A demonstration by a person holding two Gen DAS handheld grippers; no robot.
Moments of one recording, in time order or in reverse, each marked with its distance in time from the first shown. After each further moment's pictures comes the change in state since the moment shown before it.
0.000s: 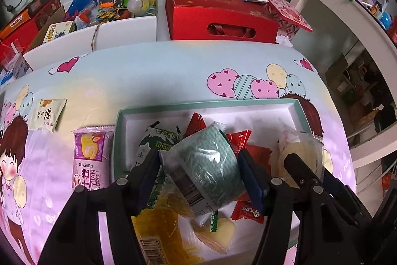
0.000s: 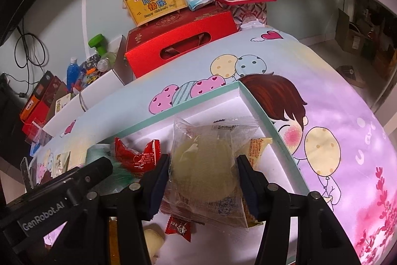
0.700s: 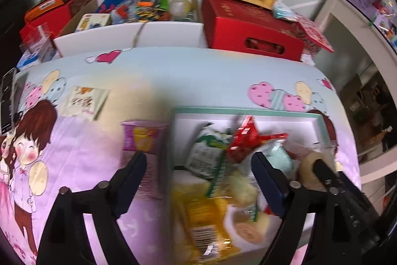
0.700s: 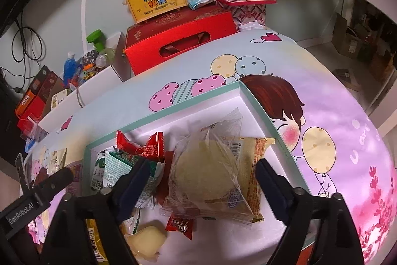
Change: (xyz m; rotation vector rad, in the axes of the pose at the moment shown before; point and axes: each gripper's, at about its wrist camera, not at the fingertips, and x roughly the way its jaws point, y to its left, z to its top) left arm -0.023 0.065 -0.011 -0.107 -0.052 0.095; right arm -0.003 0.010 -0.001 -0.023 0.007 -0.047
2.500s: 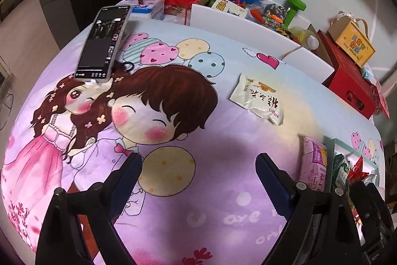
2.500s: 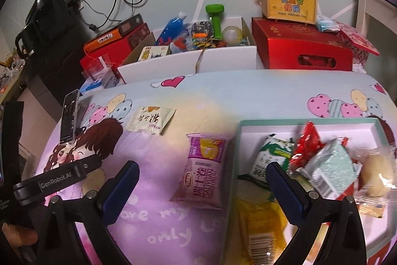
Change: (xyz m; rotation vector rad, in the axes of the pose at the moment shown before) left arm -0.019 0.220 -0.031 -0.337 -0.028 0.187; right arm -0.002 0.206 -0.063 -0.376 -0.020 0.284
